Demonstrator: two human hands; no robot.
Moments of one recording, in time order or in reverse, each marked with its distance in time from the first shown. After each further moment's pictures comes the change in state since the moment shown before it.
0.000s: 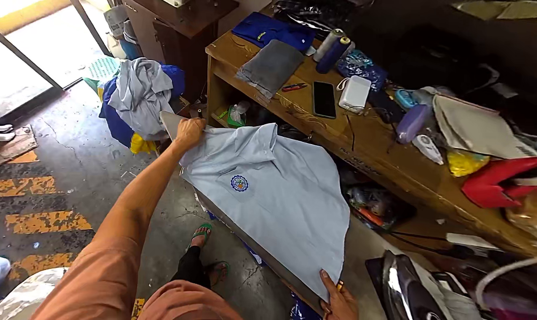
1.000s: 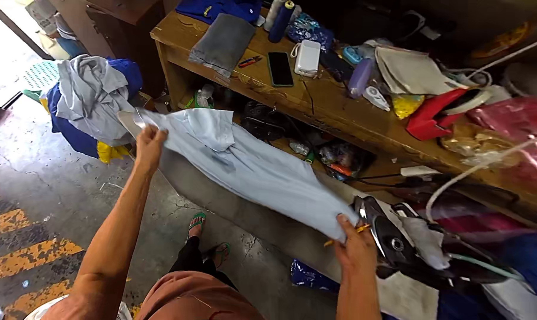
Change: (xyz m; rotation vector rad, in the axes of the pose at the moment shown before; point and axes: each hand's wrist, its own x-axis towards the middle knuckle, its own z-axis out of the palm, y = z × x) left_hand -0.077 0.024 0.010 -1.090 0.278 -0.147; right_hand -0.012 -0.075 -0.013 0.361 0.006 -0.402
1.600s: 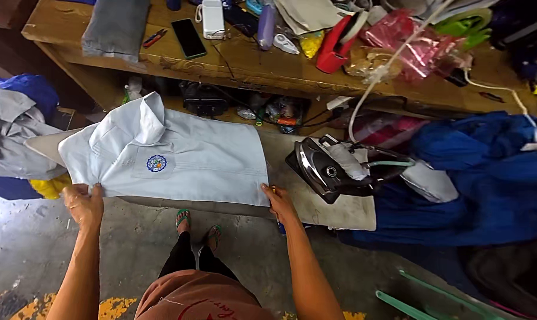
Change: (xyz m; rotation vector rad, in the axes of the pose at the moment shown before) left_hand -0.069 -0.088 -0.020 0.762 0.122 0.010; right_hand 0.000 0.080 -0.029 -0.410 -0.127 0.386
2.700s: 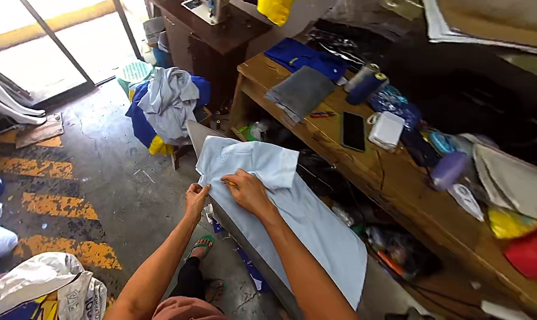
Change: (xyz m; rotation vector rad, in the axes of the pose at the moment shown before) left_hand -0.033 0.013 0.025 -0.955 0.069 -0.667; right_hand -0.077 -0.247 0.332 -0.997 -0.842 -1.306
